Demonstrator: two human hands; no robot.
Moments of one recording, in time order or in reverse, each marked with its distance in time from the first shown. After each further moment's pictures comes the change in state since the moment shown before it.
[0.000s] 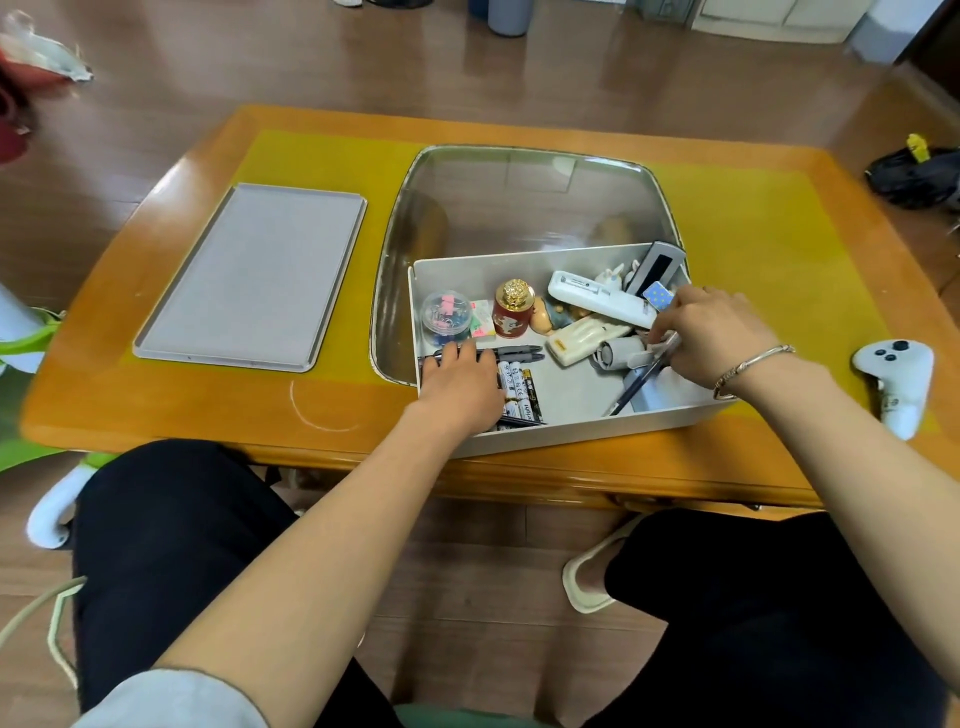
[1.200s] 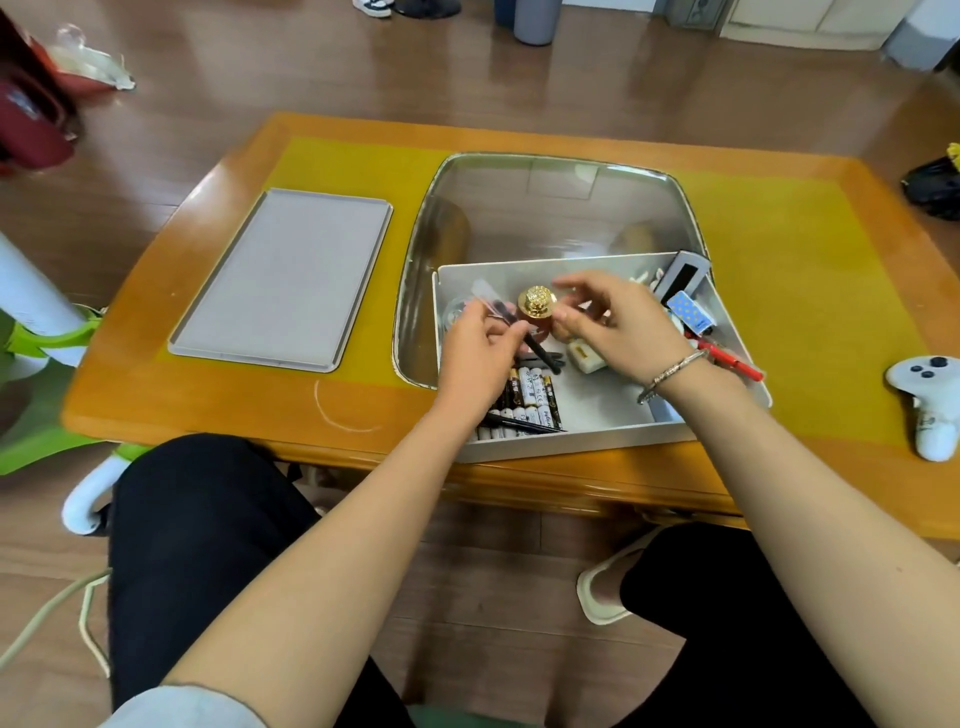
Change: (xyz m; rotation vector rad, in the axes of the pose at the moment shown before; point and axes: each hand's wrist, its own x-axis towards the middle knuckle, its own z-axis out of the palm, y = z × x) left_hand -0.011 0.004 -0.026 -1.198 0.467 -0.027; right_hand 0.016 -0.093 -0.026 0.882 0.224 -0.210
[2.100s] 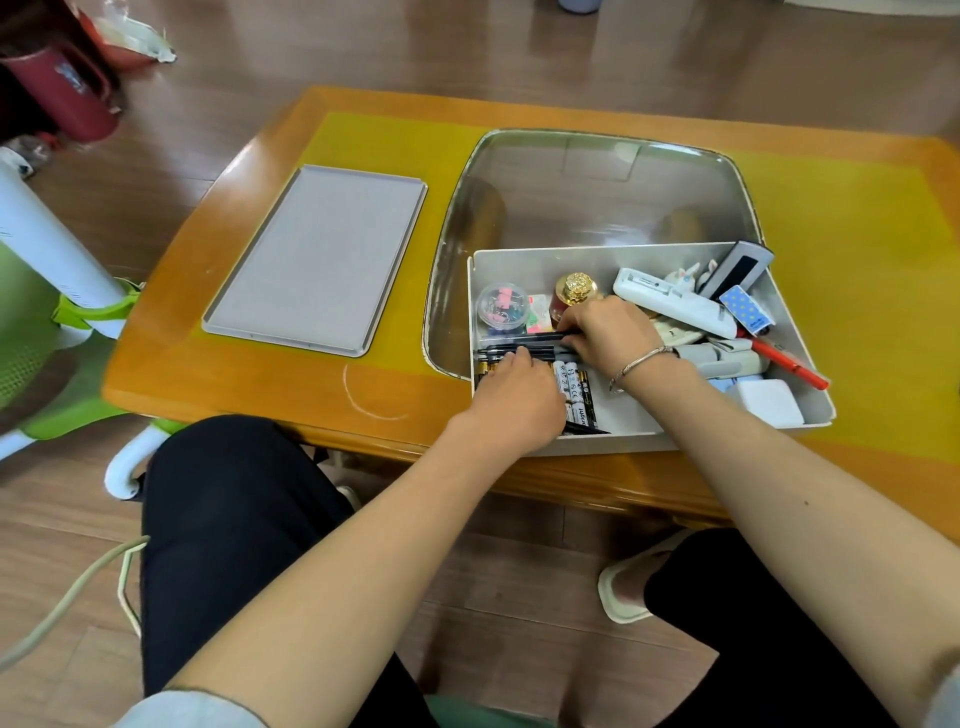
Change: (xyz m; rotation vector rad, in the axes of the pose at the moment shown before) left_hand -0.015 -0.012 0.002 0.996 -0.524 -0.083; right_hand 0.041 0.036 0.064 -0.618 -0.275 0.014
